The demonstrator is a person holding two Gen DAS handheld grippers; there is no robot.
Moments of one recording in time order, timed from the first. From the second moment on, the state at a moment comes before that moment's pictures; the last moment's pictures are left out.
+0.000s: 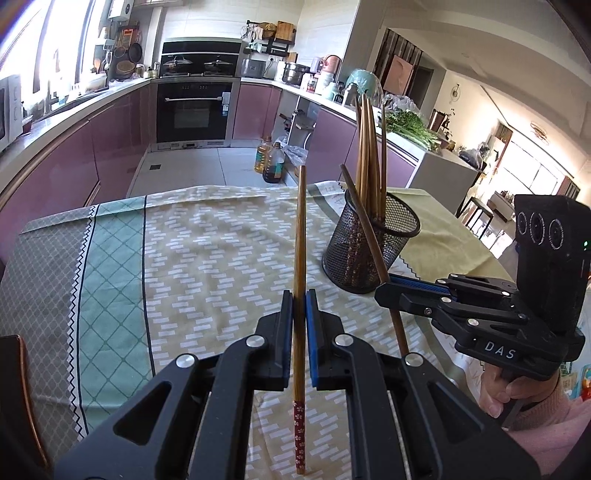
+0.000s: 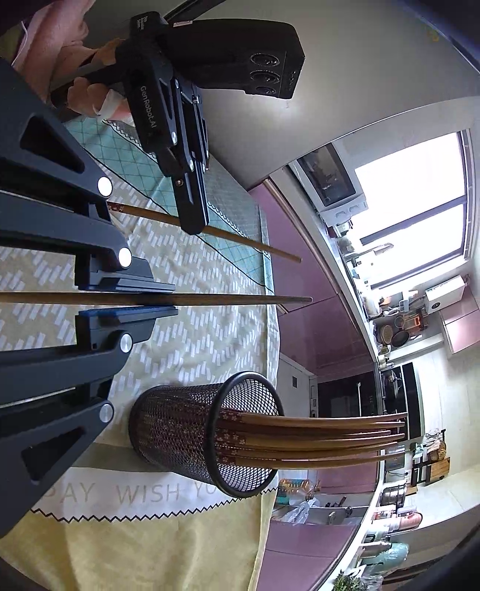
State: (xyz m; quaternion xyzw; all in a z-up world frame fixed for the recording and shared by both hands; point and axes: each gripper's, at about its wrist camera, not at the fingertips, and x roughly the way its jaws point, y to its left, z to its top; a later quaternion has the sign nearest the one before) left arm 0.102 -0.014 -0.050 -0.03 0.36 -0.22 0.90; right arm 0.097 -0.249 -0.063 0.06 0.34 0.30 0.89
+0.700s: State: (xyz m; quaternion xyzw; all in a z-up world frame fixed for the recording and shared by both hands) left arm 0.096 -0.015 -0.033 -0.04 0.34 -0.24 0.91; right arm 0.091 -0.267 -0.051 0.06 0.32 0.29 0.90
